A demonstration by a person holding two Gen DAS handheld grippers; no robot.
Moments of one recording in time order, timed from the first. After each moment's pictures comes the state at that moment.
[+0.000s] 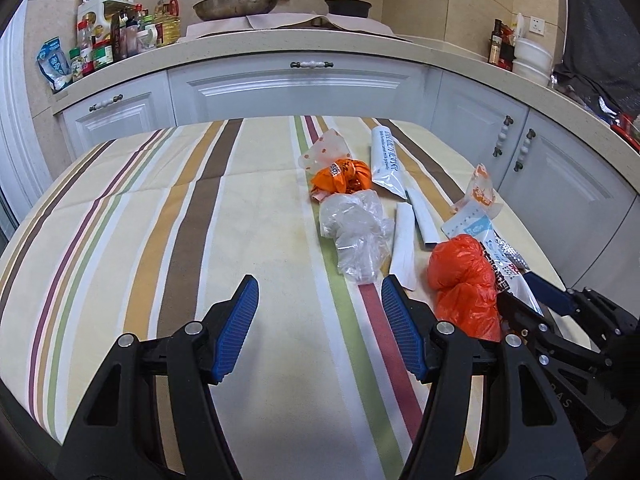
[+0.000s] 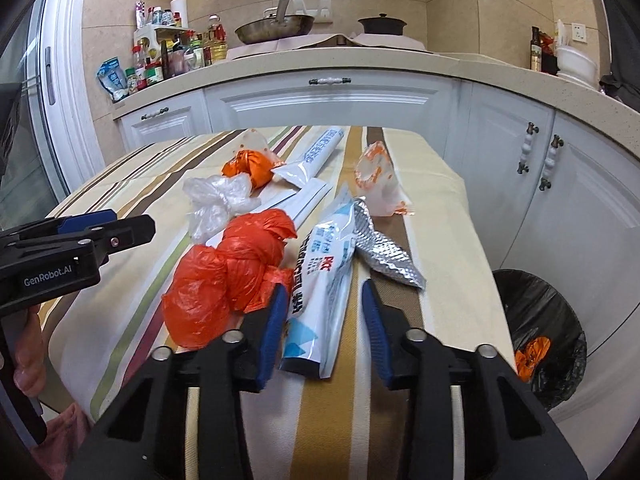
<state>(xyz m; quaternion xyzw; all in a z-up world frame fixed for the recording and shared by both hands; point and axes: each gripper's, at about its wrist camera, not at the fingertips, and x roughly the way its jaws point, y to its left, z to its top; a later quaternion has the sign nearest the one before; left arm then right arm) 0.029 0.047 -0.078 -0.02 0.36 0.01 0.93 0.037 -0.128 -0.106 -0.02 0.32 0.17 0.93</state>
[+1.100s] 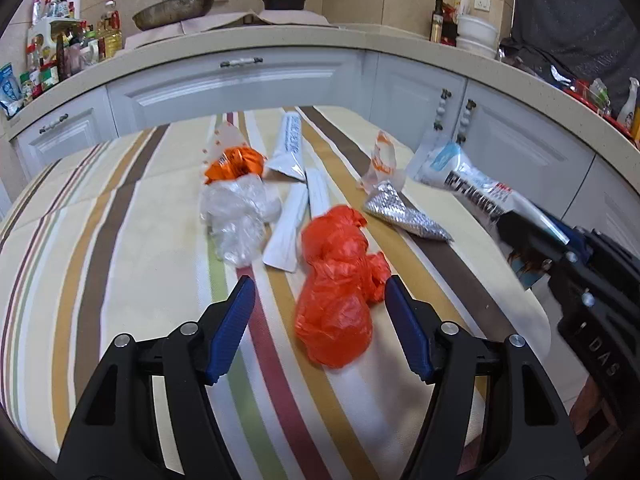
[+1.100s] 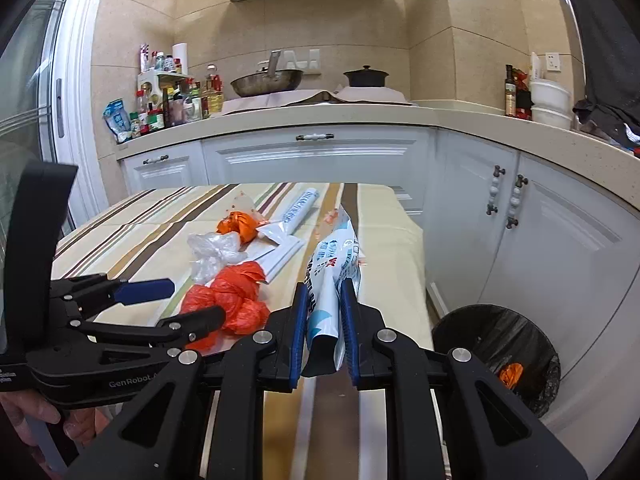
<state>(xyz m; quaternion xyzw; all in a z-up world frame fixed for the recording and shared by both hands) 0.024 -0.026 -0.089 0.00 0.36 -0.08 0.93 0.005 -0.168 -0.067 0.00 0.24 0.15 0.96</state>
